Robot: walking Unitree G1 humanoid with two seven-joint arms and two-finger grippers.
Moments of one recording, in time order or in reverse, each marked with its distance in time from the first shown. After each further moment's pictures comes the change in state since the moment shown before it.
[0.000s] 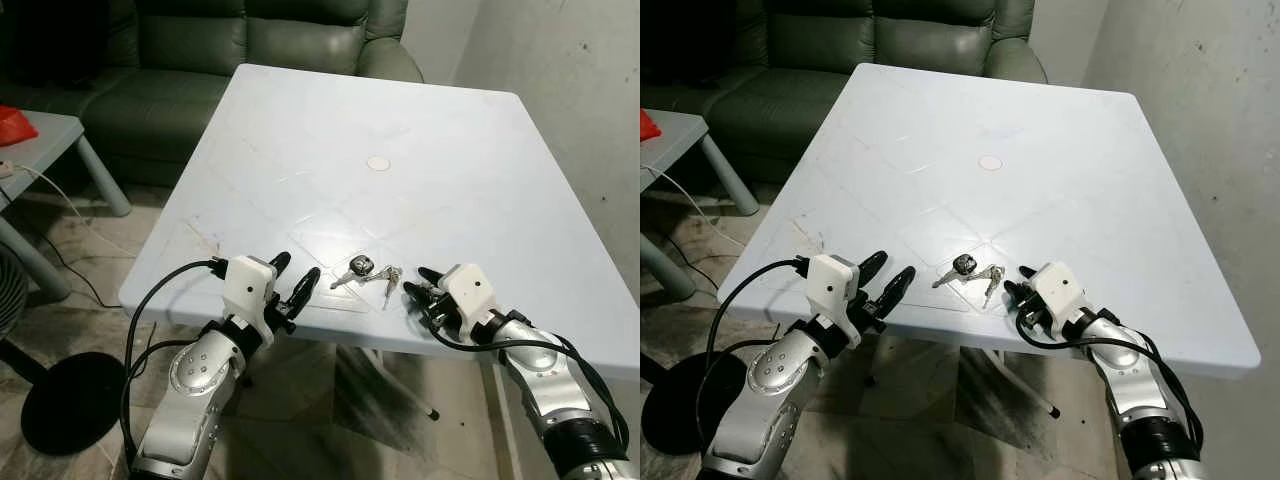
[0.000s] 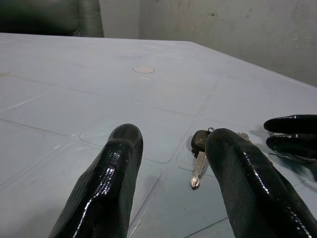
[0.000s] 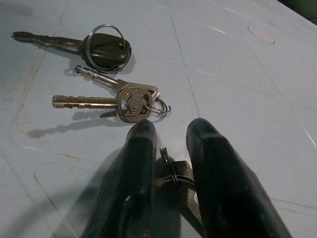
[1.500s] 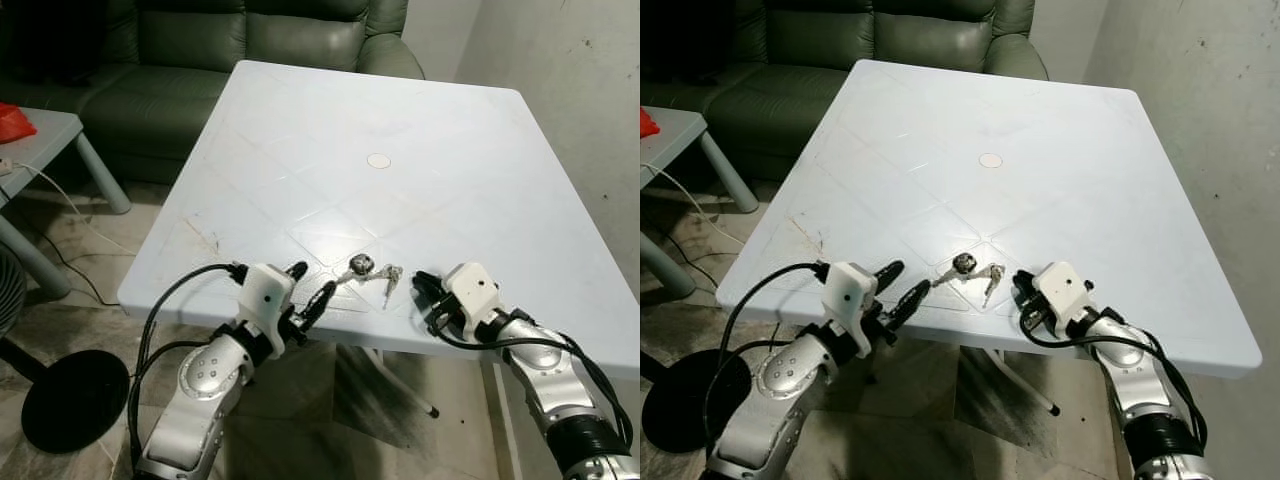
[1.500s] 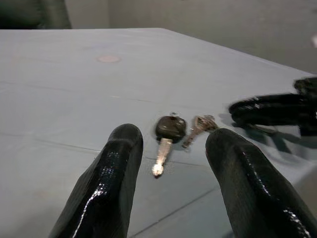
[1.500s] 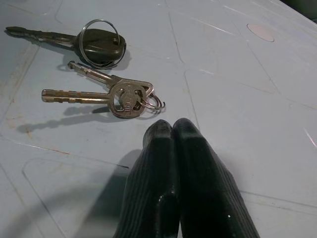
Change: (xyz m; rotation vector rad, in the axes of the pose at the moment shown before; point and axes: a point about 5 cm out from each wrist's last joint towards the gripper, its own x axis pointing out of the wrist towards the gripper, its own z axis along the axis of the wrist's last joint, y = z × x) left arm 0.003 -0.019 -0.004 0.040 0.039 -0.130; right arm 0.000 -0.005 -0.001 -0.007 -0.005 0.004
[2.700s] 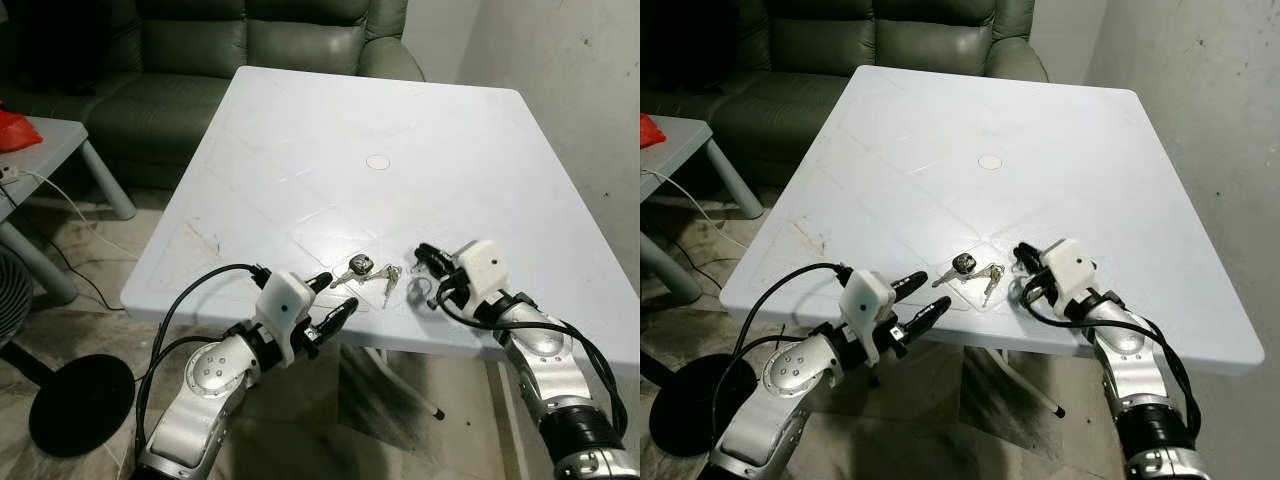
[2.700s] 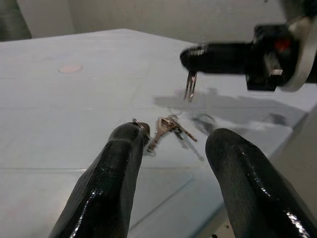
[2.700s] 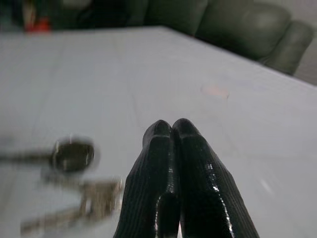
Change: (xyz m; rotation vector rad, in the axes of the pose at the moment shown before) left arm 0.006 -0.005 0.003 0.050 -0.001 -0.133; right arm 0.007 -0.012 0.036 0.150 -0.229 -0.141
